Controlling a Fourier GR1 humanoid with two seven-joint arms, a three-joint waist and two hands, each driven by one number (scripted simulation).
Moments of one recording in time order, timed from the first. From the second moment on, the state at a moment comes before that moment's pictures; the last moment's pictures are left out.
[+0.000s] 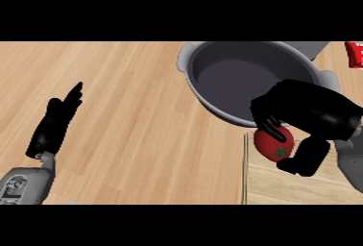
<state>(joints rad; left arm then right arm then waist) -0.20 0.34 -0.04 -1.48 -0.10 0.05 0.35 -0.59 -0.63 0.34 -1.76 0.38 0.72 0.07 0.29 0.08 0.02</state>
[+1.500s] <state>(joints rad) -0.27 0.31 -0.05 -1.43 -0.14 0.09 0.40 -1.06 -0.65 0.10 -1.26 -0.05 0.62 -0.64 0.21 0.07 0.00</state>
